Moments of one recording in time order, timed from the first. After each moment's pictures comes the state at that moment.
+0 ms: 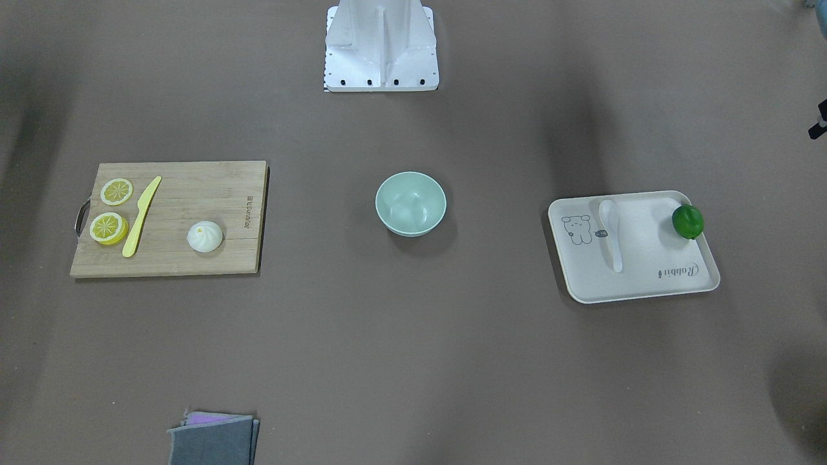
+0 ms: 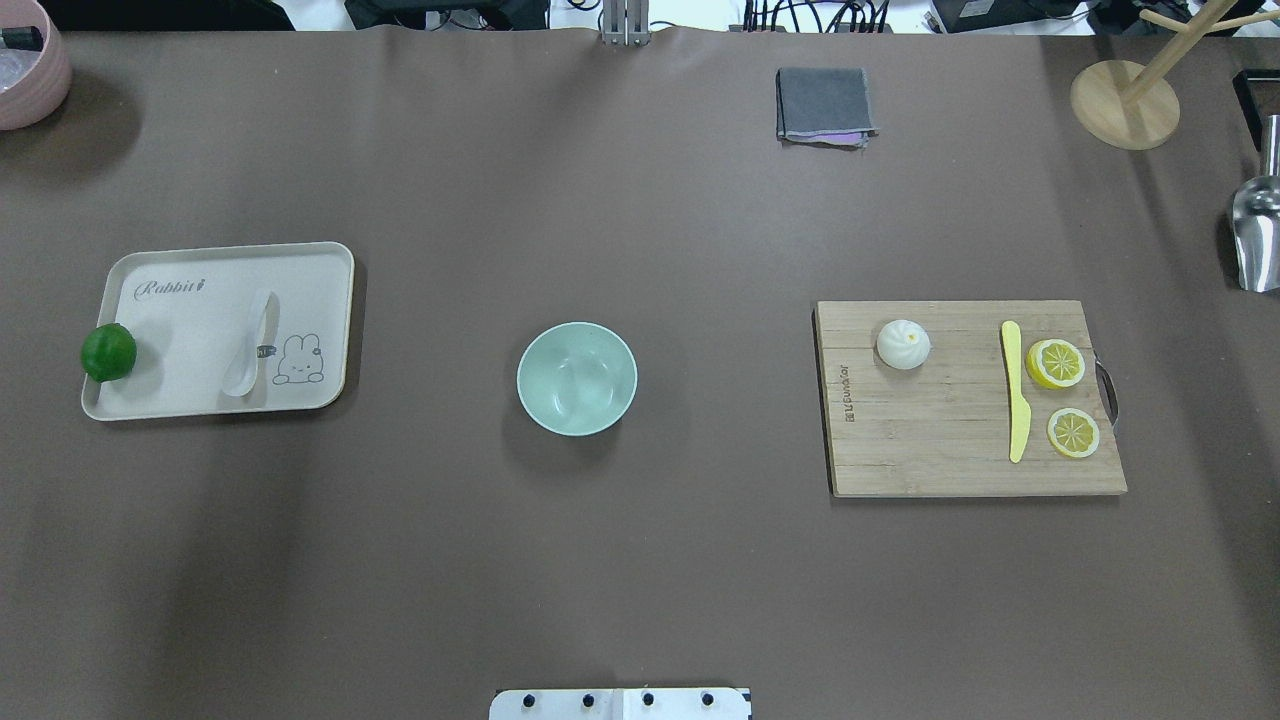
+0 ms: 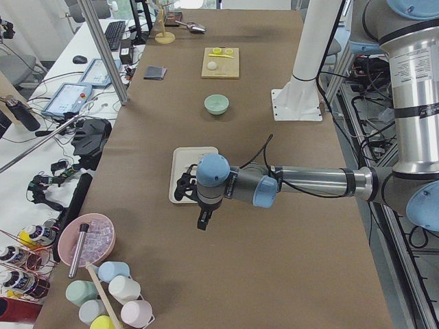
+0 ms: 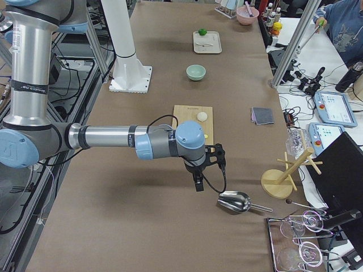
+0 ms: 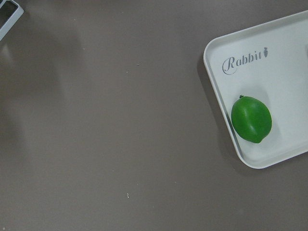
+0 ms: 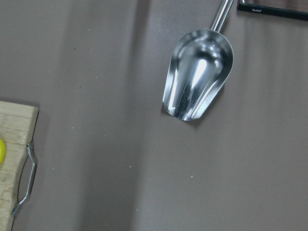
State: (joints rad) left arm -1.50 -1.37 -1.79 -1.80 -2.44 0.04; right arm 1.60 -1.72 1.77 -1.44 2.36 -0.05
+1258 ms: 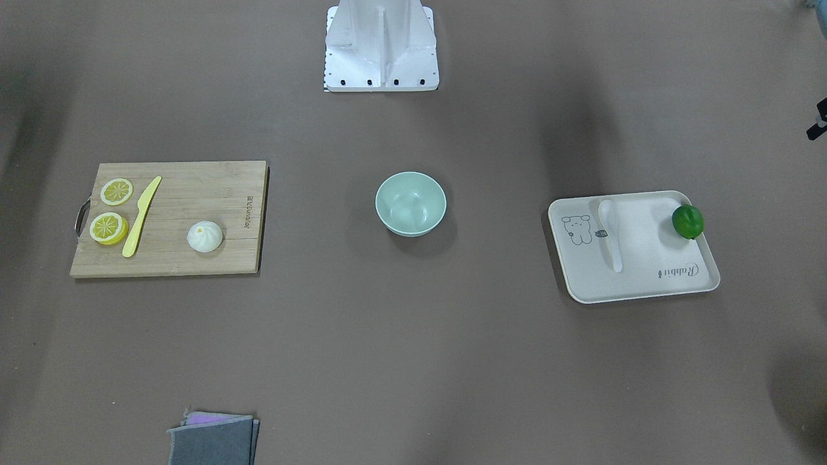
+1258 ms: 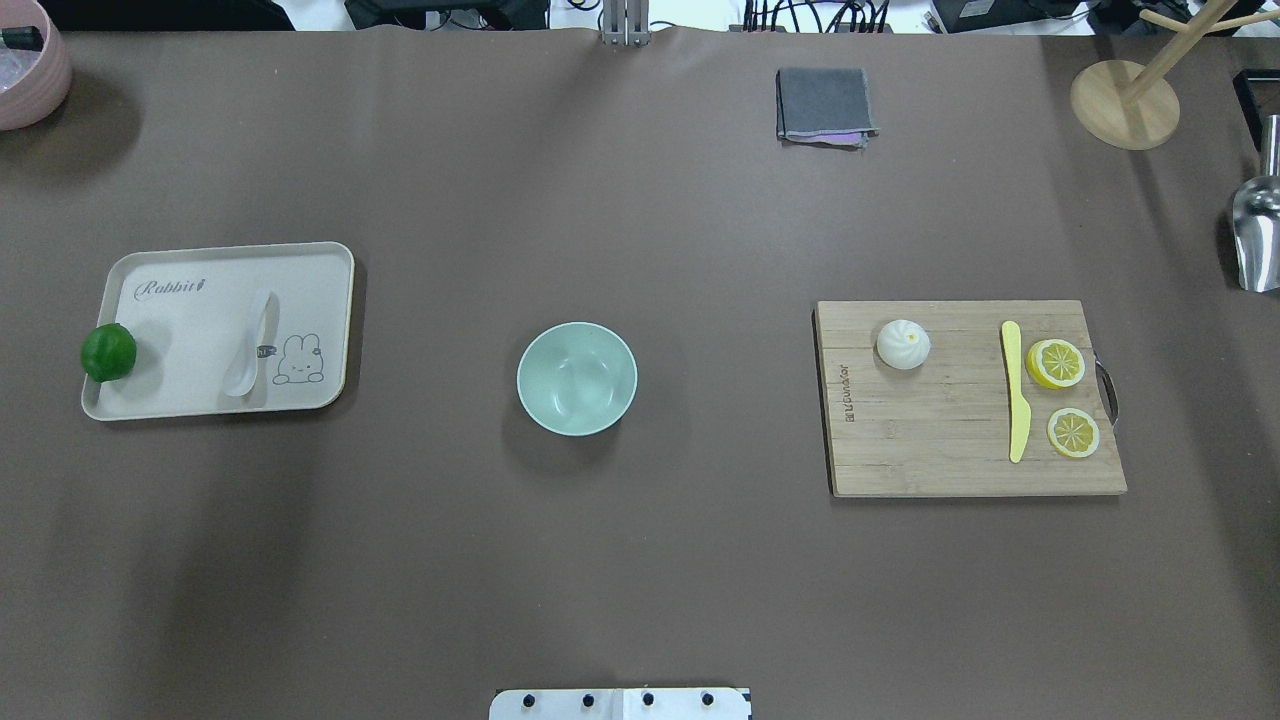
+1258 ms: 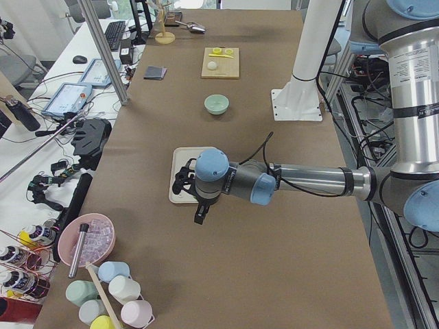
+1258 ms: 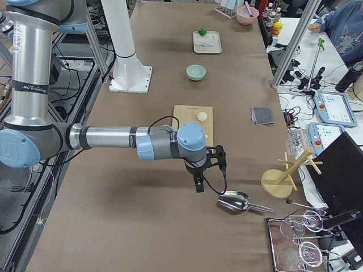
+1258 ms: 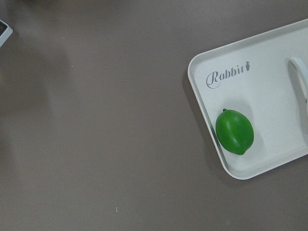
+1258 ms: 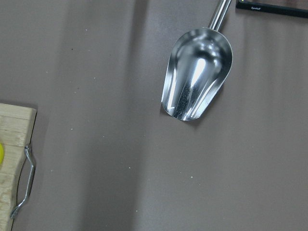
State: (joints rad) left arm -1.50 -1.38 -1.80 -1.84 -2.45 0.02; right arm 1.60 -1.71 1.75 -1.44 2.37 -0.04
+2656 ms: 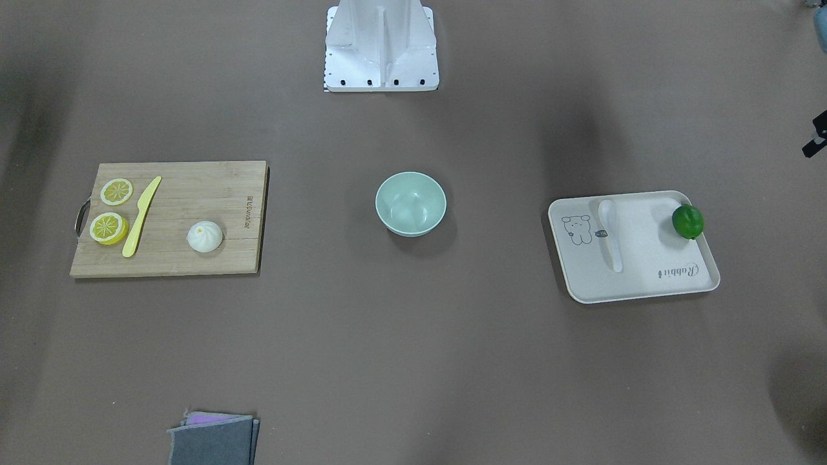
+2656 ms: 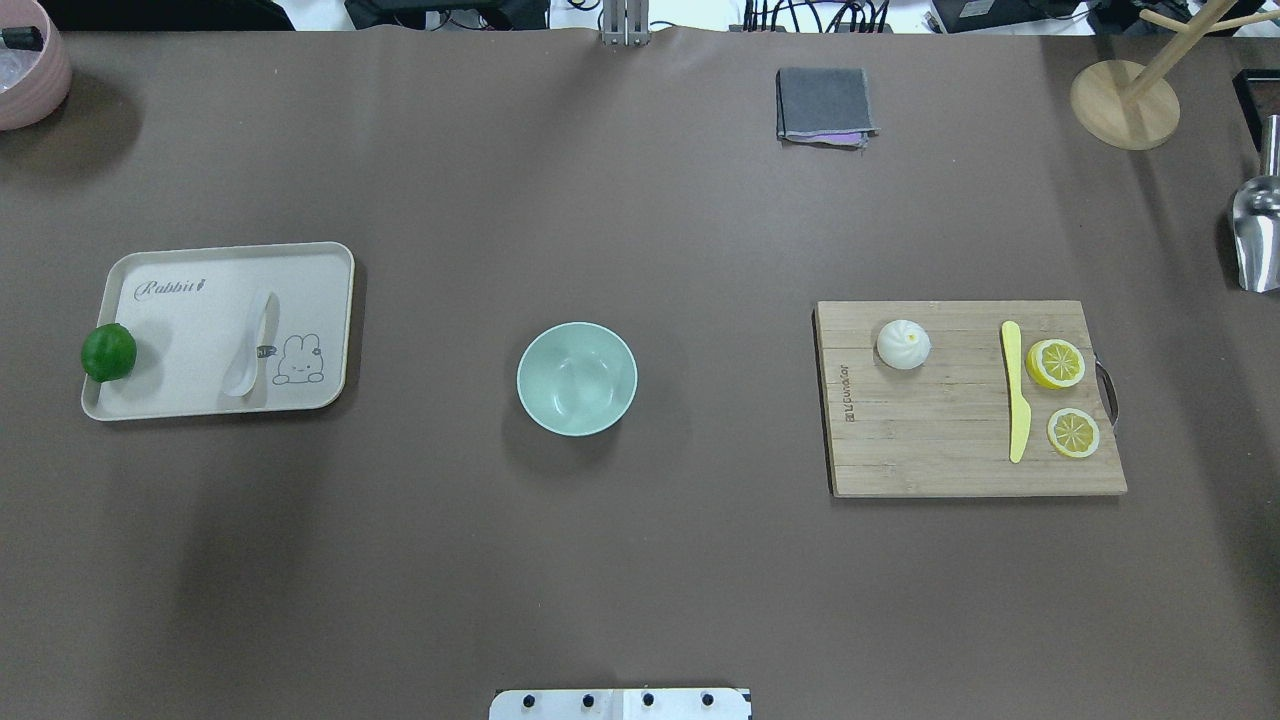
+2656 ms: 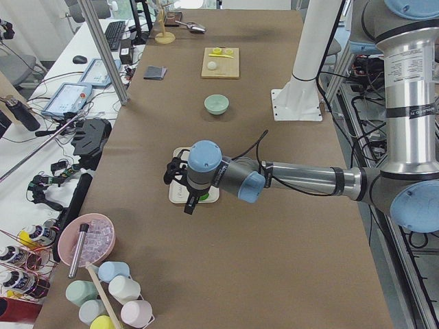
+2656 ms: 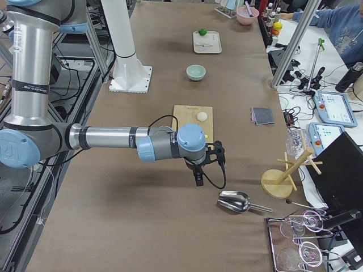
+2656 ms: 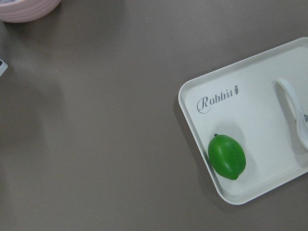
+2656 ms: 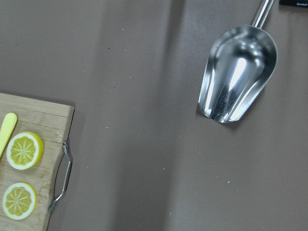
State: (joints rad) left arm -1.44 -1.48 -1.76 -1.93 -2.45 -0.19; right arm 1.57 -1.72 1.76 -1.40 2.47 -0.02
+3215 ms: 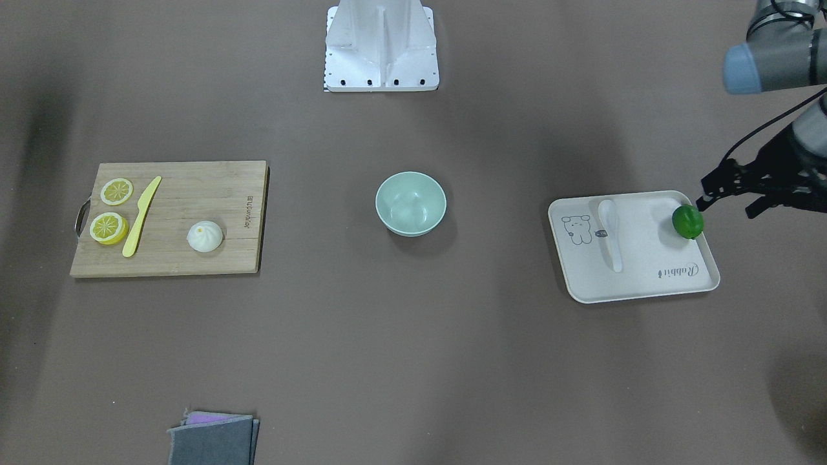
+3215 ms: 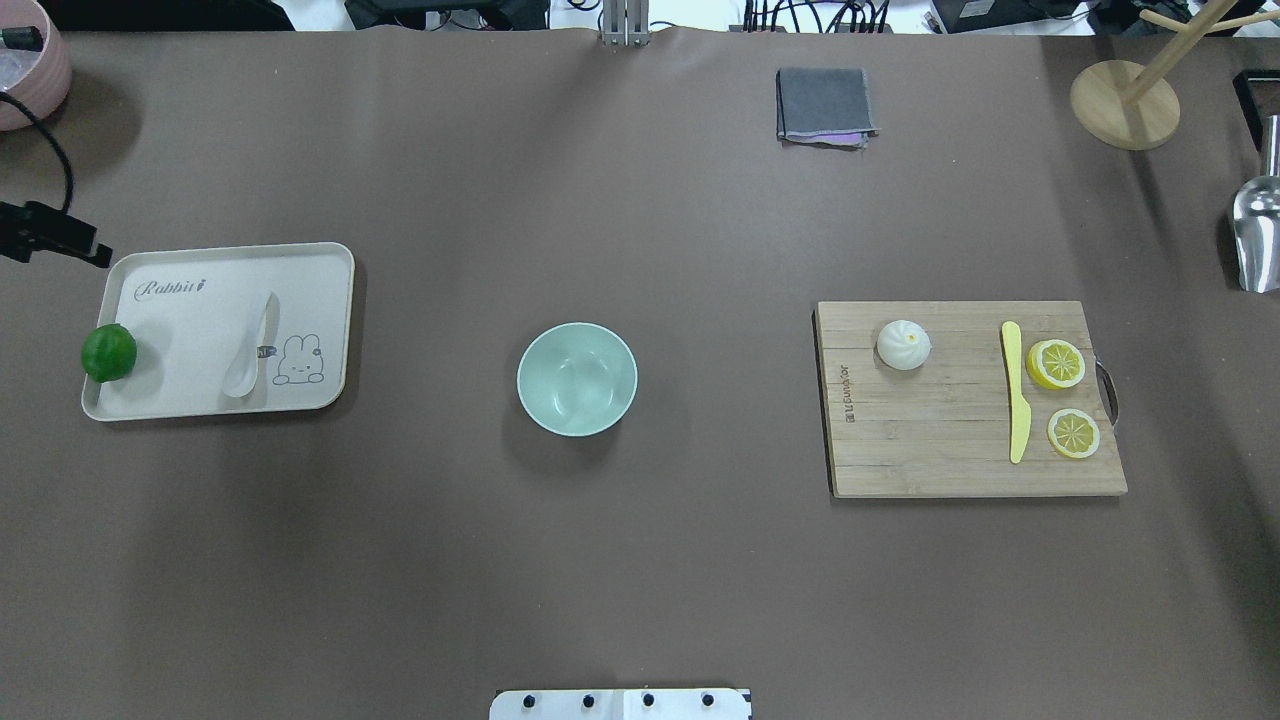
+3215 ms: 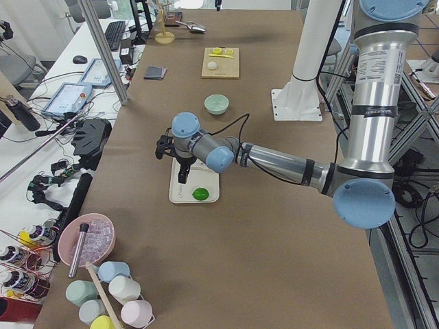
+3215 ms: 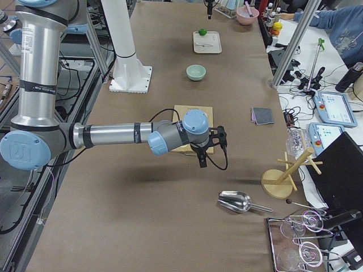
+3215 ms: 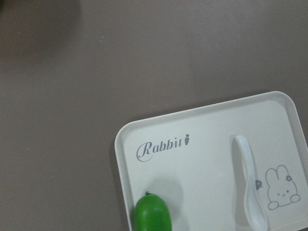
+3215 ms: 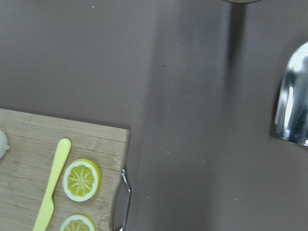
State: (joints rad) left arm -1.11 -1.68 -1.71 -1.93 -2.25 -0.63; right arm 1.38 -1.70 1.78 -1.15 2.47 0.34
